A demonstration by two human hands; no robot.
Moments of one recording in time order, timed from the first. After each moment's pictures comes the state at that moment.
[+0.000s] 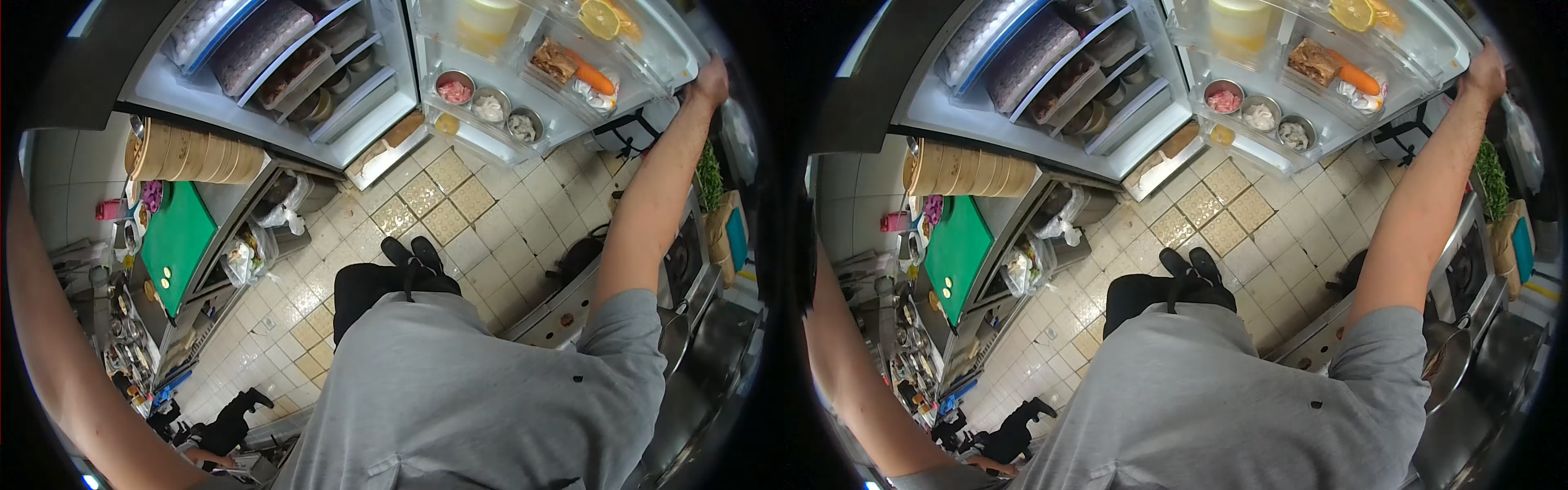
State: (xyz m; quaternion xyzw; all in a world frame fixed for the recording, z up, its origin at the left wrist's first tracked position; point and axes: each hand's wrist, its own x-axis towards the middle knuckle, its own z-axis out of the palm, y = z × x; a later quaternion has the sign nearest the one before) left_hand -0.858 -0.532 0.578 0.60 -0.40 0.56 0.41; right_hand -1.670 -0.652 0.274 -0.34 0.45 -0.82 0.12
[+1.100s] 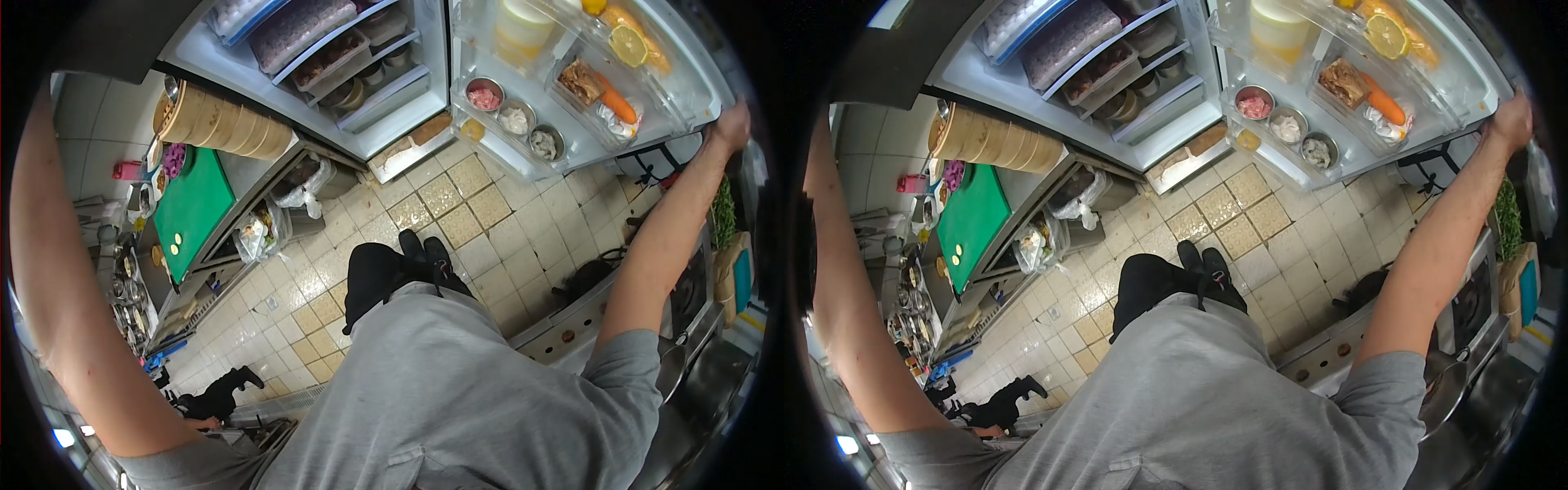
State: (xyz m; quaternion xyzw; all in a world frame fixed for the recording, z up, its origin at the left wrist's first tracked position) left_hand -0.839 -0.527 0.592 0.61 -0.39 0.62 0.32; right_hand -1.625 -0.615 0.282 -0.32 0.53 -0.78 0.05
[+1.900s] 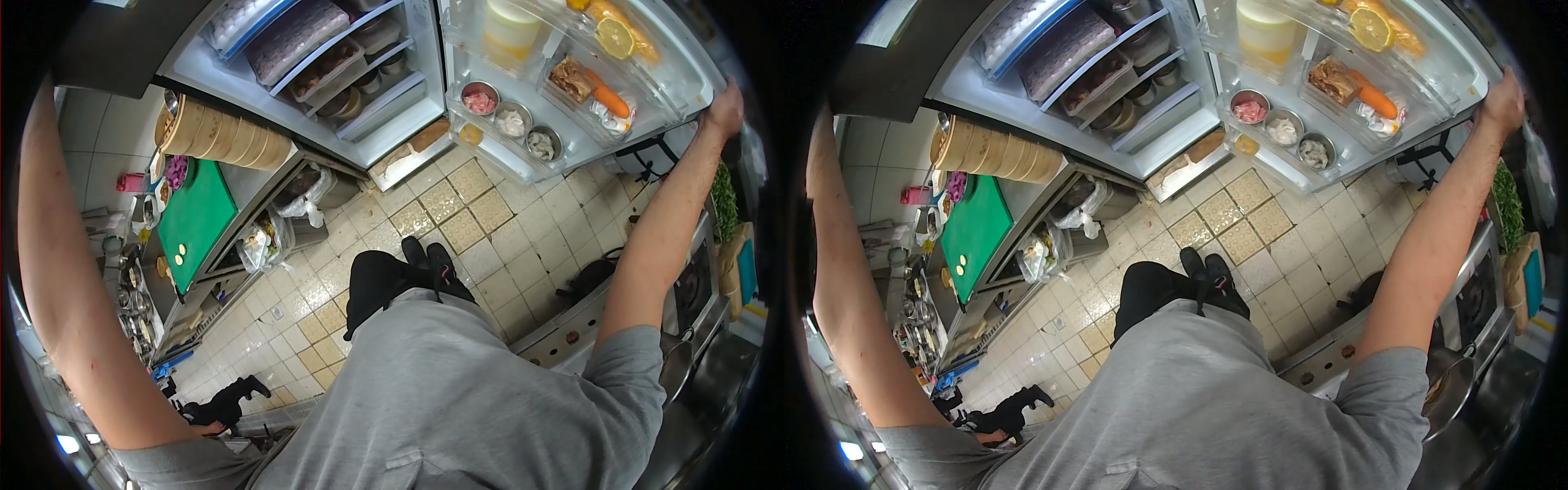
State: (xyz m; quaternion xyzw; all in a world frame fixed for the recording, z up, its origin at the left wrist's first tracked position) left_hand -0.833 -0.542 0.599 0.61 -0.37 0.65 0.26; right_hand -1.672 -0.638 0.262 -0.41 0.52 -0.75 0.00
